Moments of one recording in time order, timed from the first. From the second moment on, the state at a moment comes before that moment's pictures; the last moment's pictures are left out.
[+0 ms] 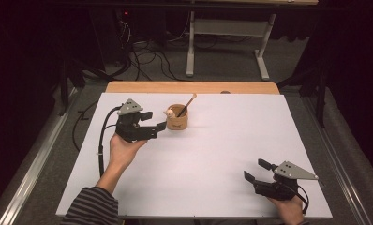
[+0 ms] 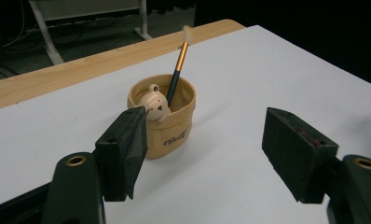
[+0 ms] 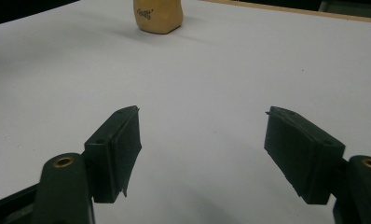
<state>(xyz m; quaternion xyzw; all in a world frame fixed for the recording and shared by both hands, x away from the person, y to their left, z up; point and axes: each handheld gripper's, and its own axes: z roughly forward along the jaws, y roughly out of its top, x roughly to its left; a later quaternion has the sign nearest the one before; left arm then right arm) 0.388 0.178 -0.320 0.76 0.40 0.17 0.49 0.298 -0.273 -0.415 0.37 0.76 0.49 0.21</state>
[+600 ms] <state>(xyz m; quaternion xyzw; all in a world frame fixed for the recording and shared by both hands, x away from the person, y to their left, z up) 0.375 0.184 -0.324 0.76 0.39 0.18 0.48 0.298 -0.272 -0.415 0.37 0.76 0.49 0.21</state>
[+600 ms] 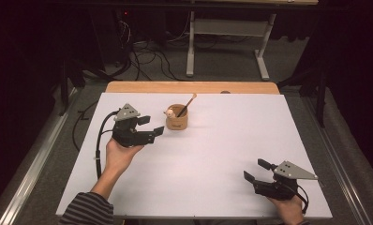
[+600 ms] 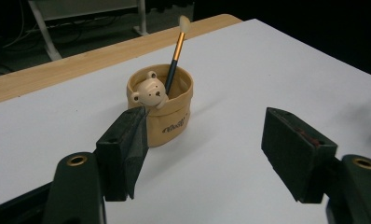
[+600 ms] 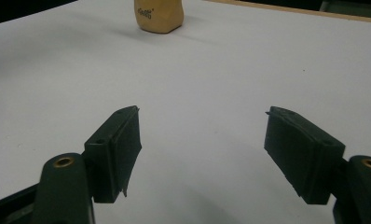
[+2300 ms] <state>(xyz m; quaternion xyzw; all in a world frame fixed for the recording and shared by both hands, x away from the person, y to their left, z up) 0.343 0.191 -0.347 0.76 0.39 0.16 0.50 0.300 -0.271 -0.415 0.36 0.77 0.49 0.20</state>
